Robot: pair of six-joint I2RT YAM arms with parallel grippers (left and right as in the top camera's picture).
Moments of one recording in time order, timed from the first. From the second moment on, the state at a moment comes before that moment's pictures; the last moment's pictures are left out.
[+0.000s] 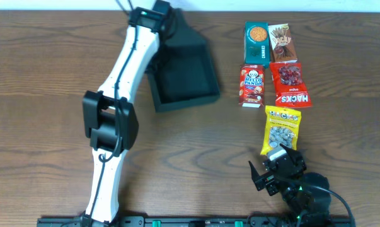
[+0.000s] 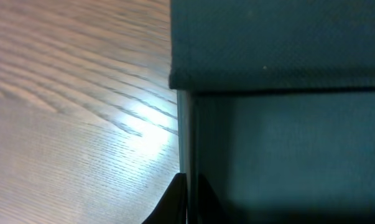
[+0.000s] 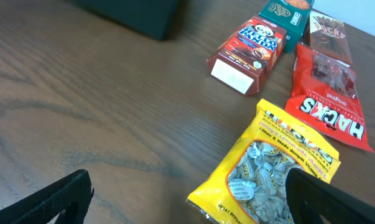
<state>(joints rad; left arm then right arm) -0.33 2.37 2.29 -1.43 -0.17 -0.50 0.14 0.01 0.17 -0.67 -0.20 -0.33</state>
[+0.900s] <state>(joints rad) -0.37 2.35 2.07 -1.34 -0.11 -0.32 0.14 0.01 0.17 -0.67 -0.20 -0.33</state>
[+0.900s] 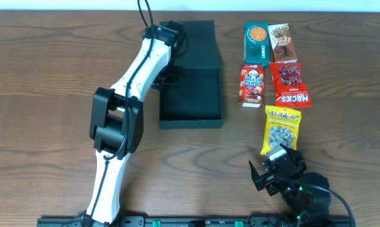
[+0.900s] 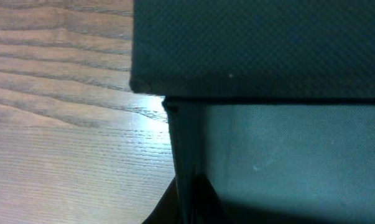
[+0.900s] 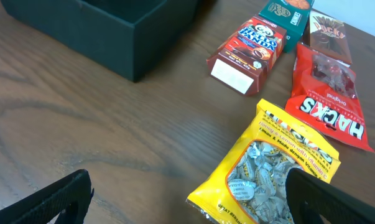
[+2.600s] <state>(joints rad) -0.37 2.03 2.09 -1.27 -0.13 -0.61 0.14 0.01 0.17 -0.67 -0.20 -0.33</state>
